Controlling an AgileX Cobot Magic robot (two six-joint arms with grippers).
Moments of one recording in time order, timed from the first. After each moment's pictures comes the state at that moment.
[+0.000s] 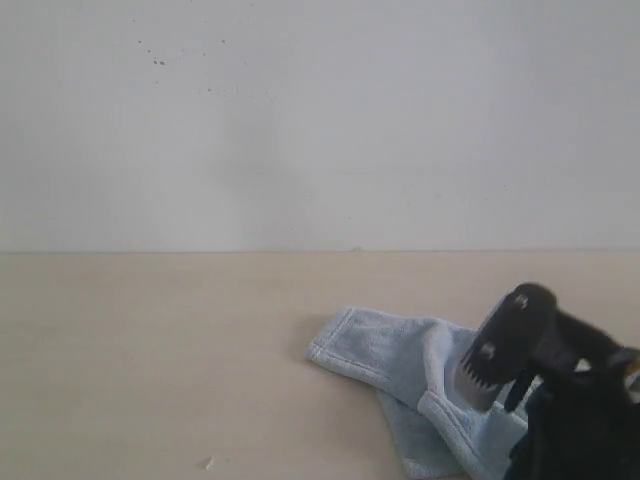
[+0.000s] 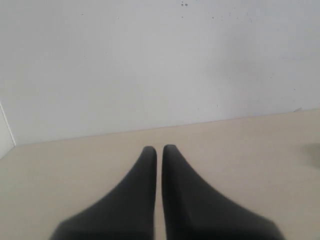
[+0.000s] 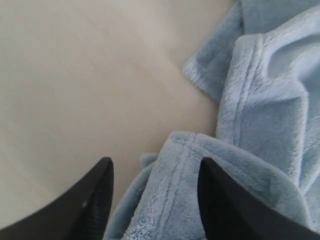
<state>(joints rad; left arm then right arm) -0.01 0.00 0.00 0.11 0.09 0.00 0.55 1.22 -0.67 0.19 0.64 -0.51</state>
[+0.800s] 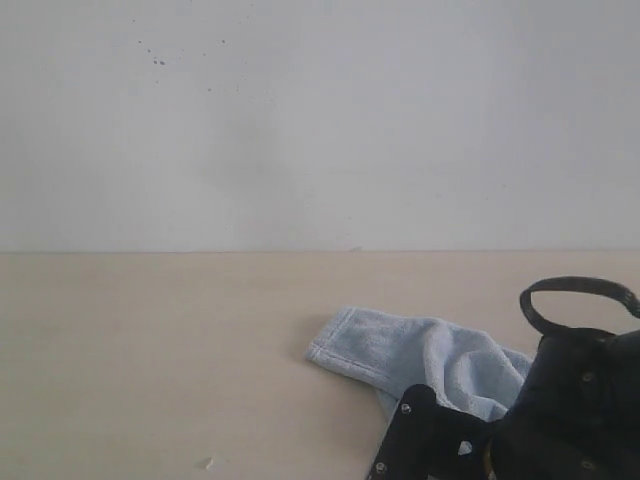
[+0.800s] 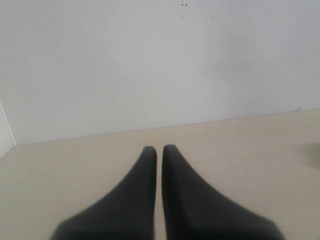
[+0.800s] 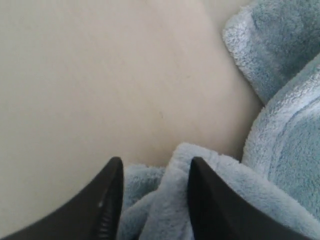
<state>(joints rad) -0.01 0.00 0.00 0.11 0.09 0.00 0.75 1.62 -0.72 -0.31 0.53 -0.10</state>
